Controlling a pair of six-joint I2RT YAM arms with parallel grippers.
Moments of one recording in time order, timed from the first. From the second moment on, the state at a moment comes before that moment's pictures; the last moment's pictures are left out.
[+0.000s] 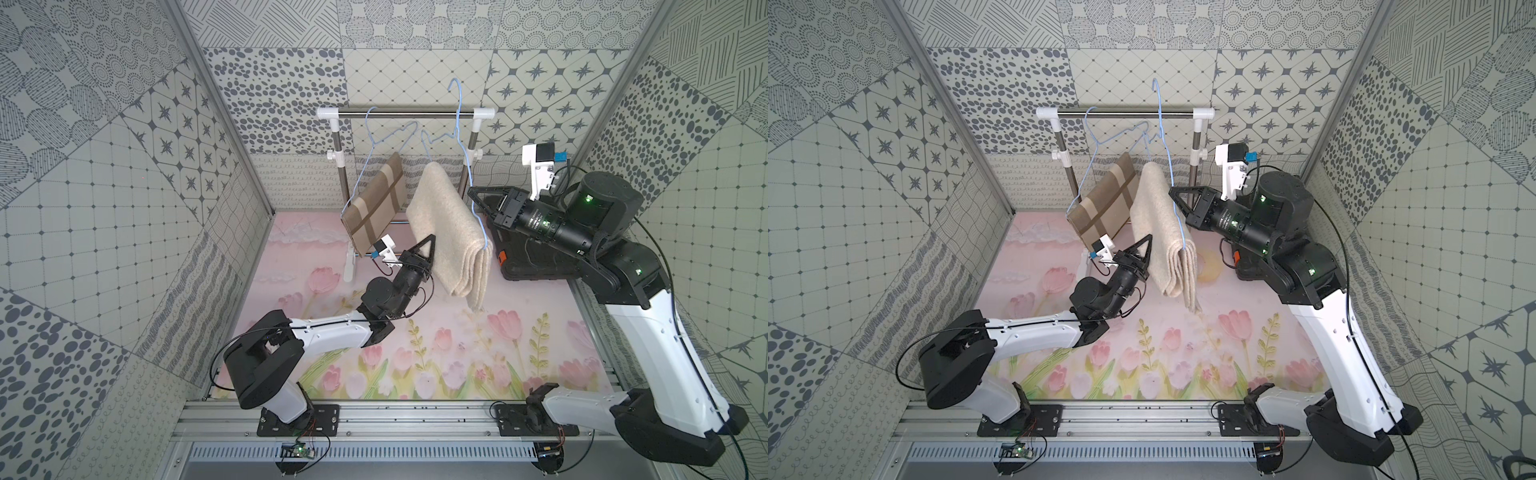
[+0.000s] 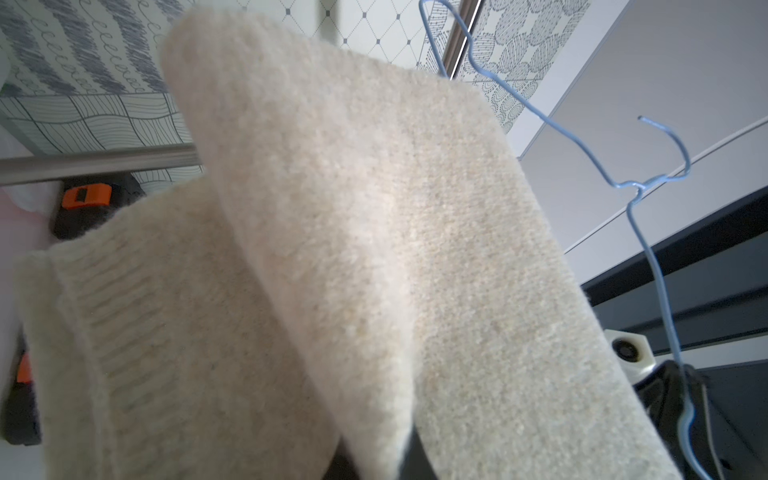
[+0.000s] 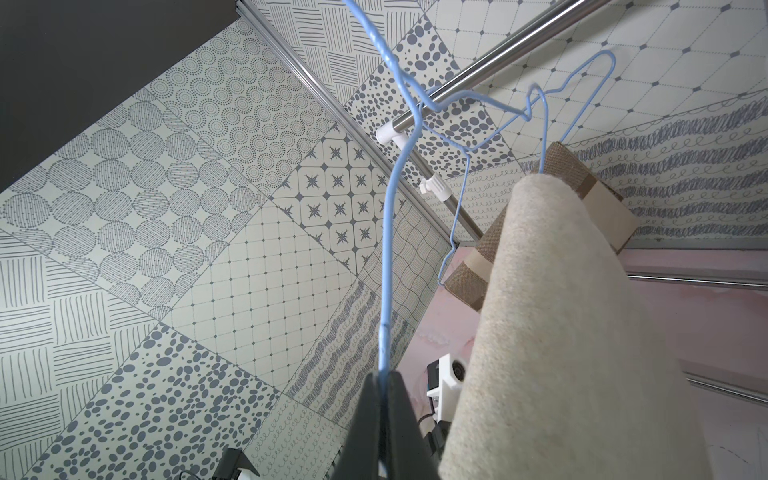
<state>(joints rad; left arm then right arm) -0.85 1.58 0.84 1.14 -0.29 -1.38 0.53 1.24 1.84 -0.62 -0.34 0.71</state>
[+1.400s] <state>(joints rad) -0.82 1.38 0.61 1.13 -0.29 -1.32 0.53 1.23 1.76 -0.47 -0.29 0.73</state>
